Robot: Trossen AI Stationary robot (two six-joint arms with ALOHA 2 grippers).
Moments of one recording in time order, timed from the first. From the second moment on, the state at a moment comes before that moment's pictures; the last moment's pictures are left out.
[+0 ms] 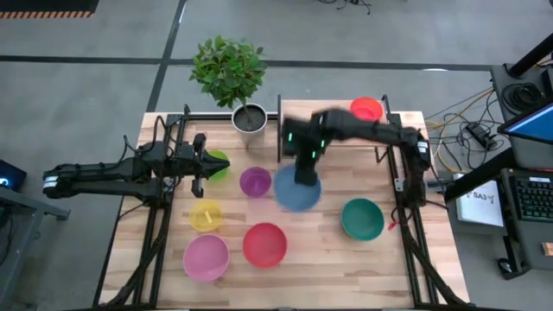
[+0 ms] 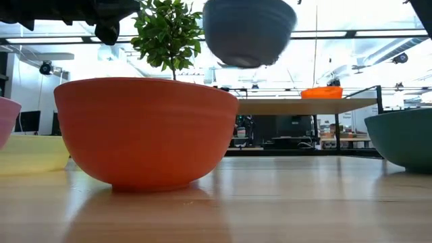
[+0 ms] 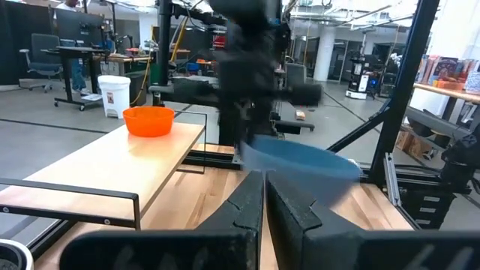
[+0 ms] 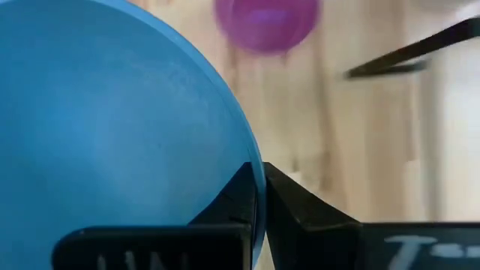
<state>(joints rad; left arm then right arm) 0.13 0.58 0.46 0.17 0.06 -0.09 -0.17 1.90 2.07 -1.39 -0.15 -0.03</state>
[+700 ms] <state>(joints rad) 0.13 0.58 0.46 0.17 0.06 -0.09 -0.84 1.97 2.14 -1.44 -0.23 -0.15</state>
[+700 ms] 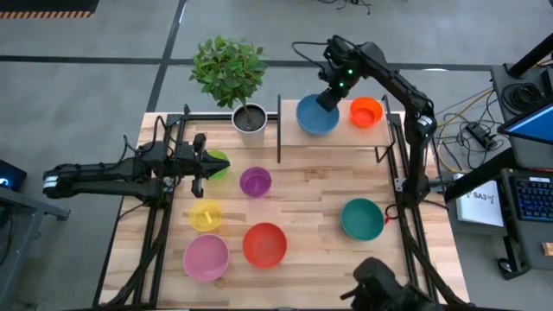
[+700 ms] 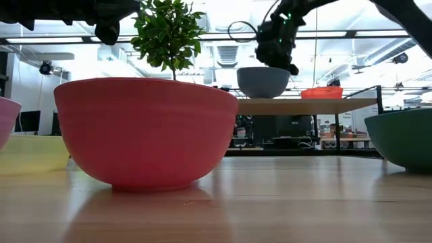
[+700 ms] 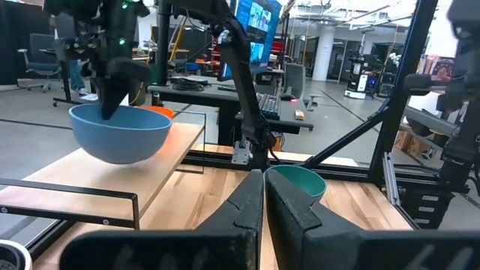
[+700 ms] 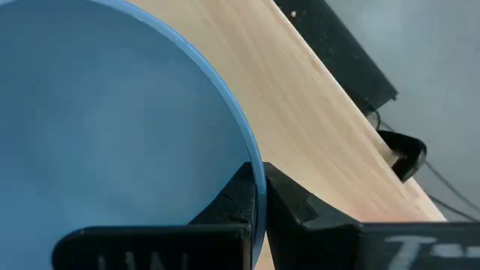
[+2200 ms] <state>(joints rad) 0.13 0.58 0.46 0.16 0.06 -0.11 -0.82 1.95 2.34 -1.47 -0.24 -0.13</state>
